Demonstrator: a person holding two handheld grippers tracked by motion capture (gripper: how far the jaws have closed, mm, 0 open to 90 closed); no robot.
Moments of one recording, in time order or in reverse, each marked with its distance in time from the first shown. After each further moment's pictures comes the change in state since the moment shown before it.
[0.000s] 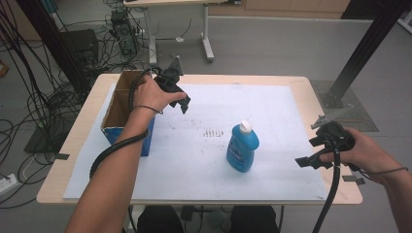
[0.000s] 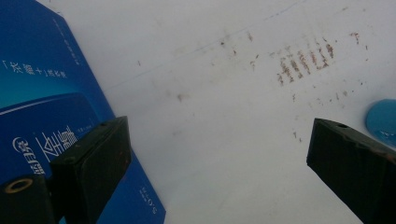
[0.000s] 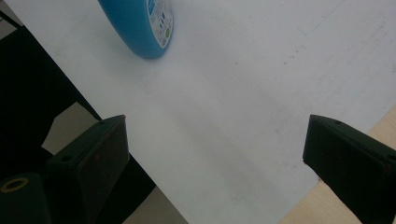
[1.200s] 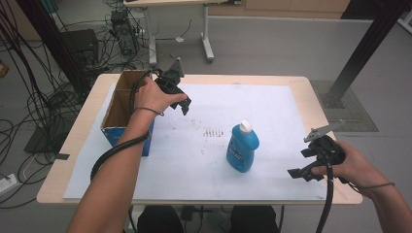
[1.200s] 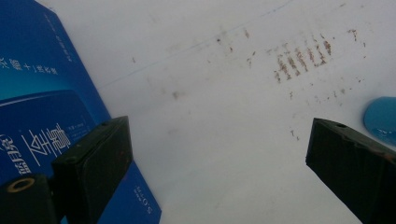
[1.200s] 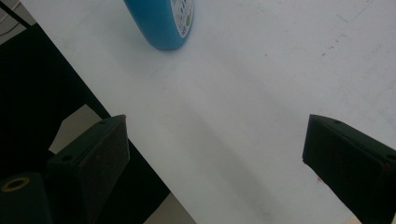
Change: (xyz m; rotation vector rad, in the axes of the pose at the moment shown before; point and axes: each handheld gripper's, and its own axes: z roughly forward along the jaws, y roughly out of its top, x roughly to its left) left arm -0.002 -0.003 0.003 0.000 -0.006 -0.001; right arm 0.009 -0.025 0.028 -0.040 0.035 -0.010
